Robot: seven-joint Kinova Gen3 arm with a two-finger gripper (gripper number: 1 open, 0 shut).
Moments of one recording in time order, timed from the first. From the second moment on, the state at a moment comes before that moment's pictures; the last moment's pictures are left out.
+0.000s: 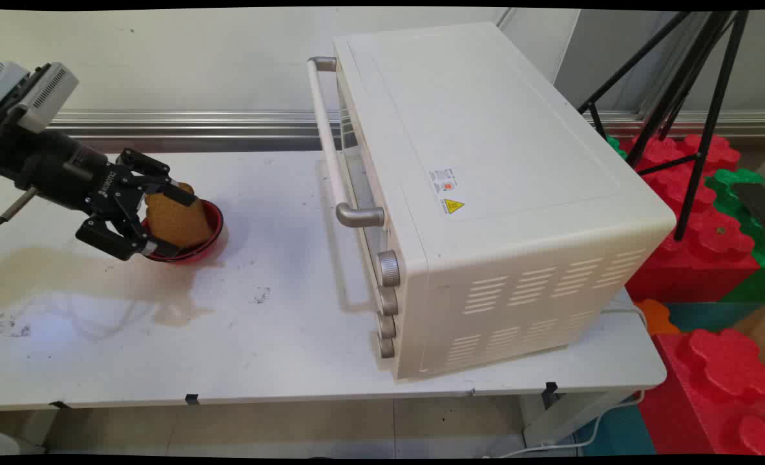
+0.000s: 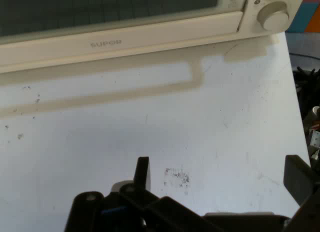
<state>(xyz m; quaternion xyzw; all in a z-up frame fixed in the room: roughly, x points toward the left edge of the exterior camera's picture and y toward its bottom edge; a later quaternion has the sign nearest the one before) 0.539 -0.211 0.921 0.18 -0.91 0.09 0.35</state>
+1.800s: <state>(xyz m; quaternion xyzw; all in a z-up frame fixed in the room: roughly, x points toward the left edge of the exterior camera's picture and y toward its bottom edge) 0.478 -0.261 1.019 0.18 -0.85 0.16 0.48</state>
